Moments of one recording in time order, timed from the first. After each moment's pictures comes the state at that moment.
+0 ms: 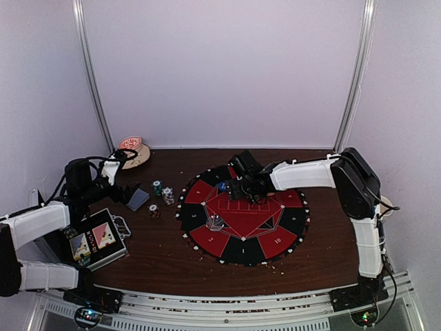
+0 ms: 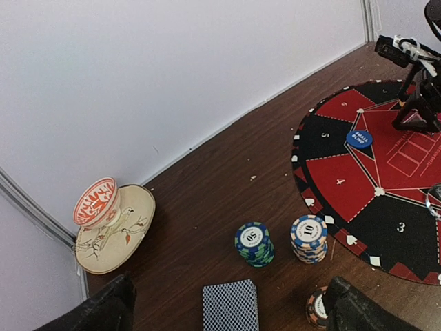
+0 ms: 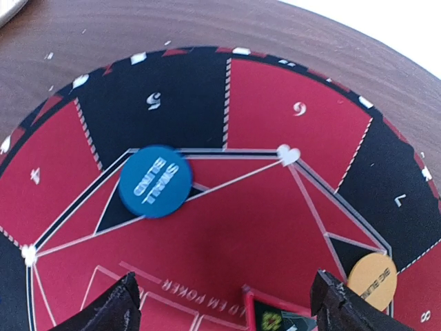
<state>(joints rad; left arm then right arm) -0.11 1.09 0.51 0.27 0.35 0.45 0.78 2.14 1.53 -0.24 0.39 0.32</state>
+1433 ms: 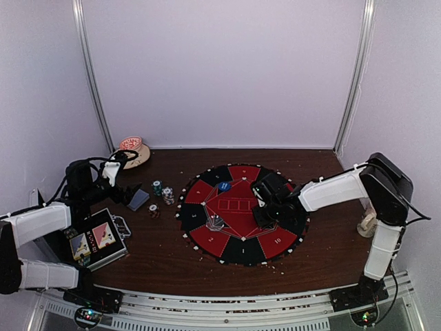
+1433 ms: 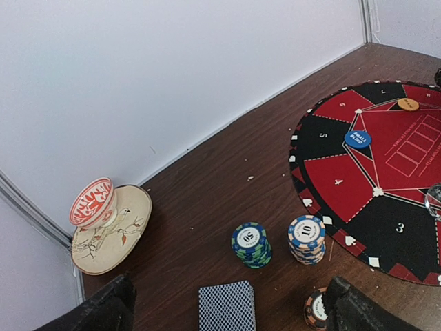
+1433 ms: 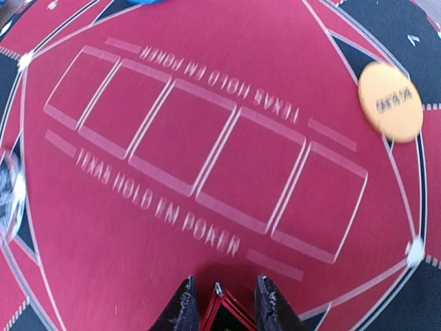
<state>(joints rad) -0.11 1.11 0.49 0.31 0.36 0.44 0.78 1.86 1.02 -0.13 0.19 0.34</state>
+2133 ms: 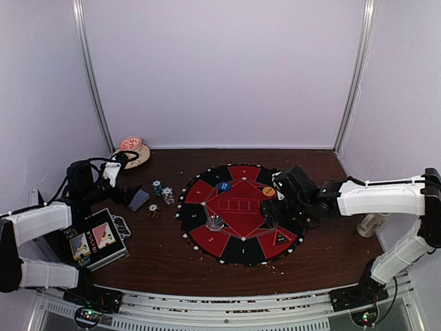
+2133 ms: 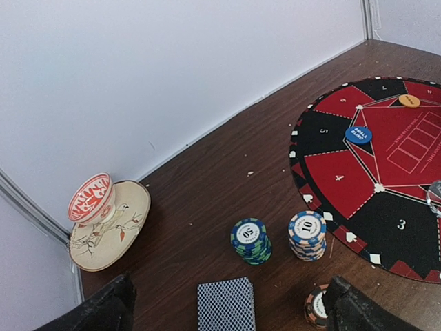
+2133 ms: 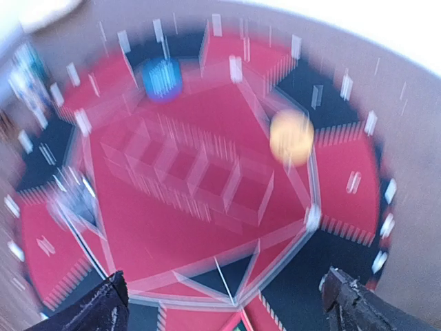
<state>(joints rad) -0.11 1.12 0.49 0.31 0.35 0.44 0.85 1.45 0.88 -0.29 0.35 0.39</state>
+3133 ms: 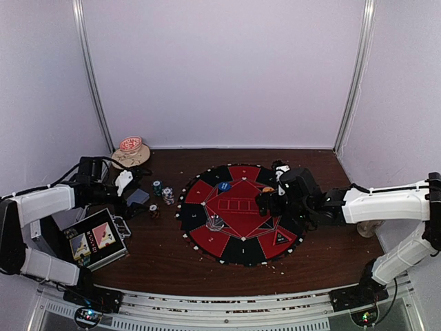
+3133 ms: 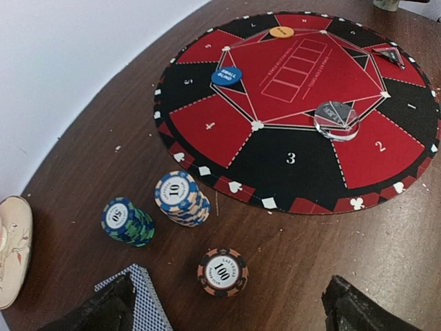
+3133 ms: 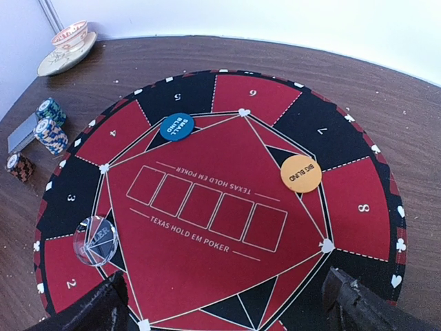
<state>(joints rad) -0.11 1.24 0.66 -0.17 0.66 0.76 0.88 1.39 0.80 -0.03 0.42 0.42</state>
